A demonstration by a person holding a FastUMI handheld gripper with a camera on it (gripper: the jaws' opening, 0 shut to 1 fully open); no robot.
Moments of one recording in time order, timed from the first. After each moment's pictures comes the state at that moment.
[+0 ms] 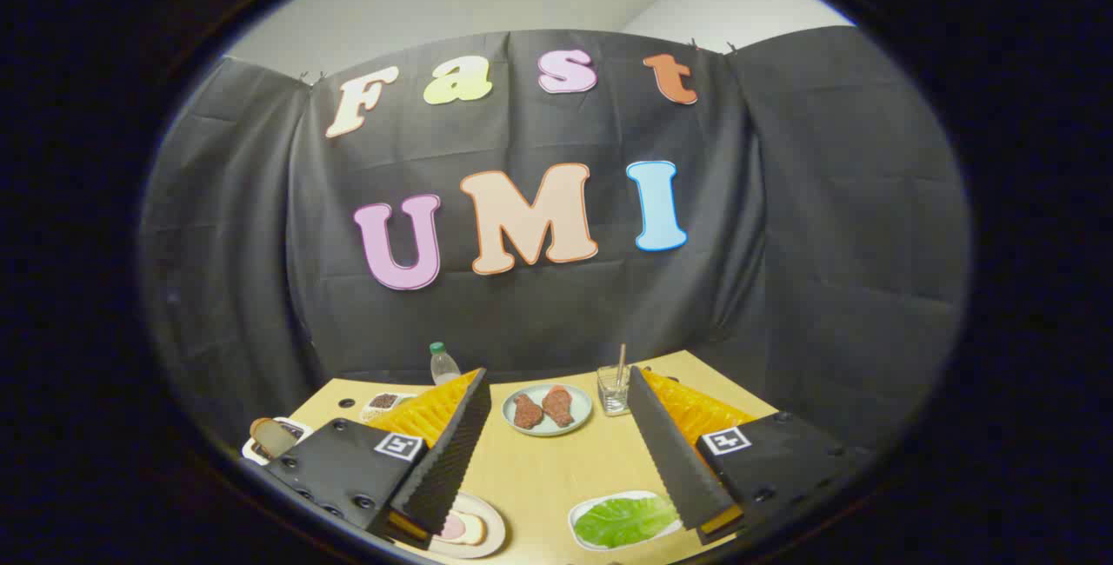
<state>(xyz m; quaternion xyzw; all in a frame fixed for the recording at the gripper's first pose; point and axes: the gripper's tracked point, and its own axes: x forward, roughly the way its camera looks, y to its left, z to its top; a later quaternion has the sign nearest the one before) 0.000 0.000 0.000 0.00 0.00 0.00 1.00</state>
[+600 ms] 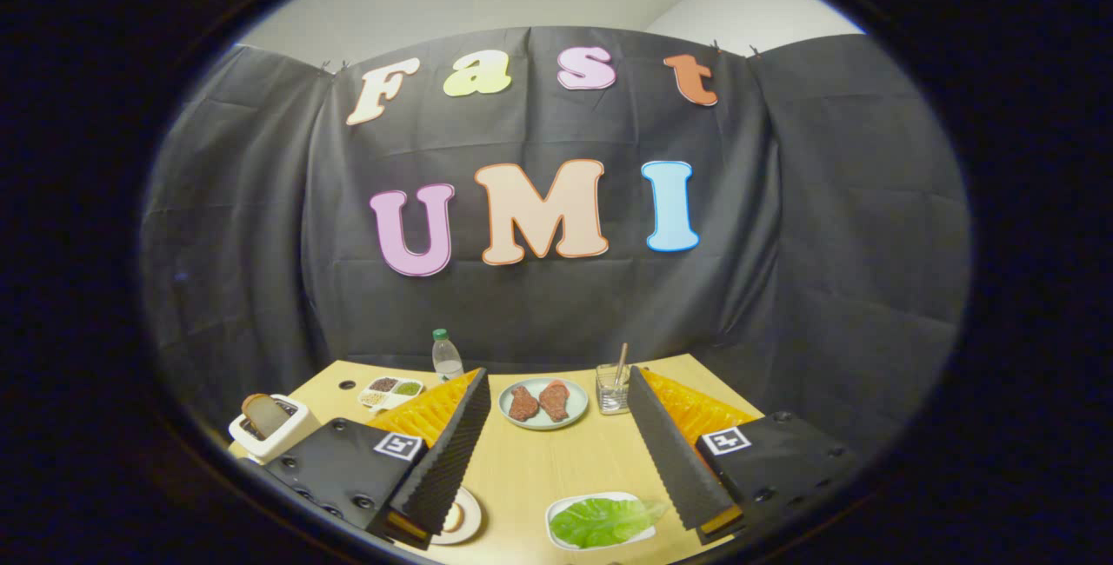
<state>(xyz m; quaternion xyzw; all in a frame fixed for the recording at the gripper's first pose) 0.002 -0.027 0.001 -0.03 0.01 0.04 1.00</state>
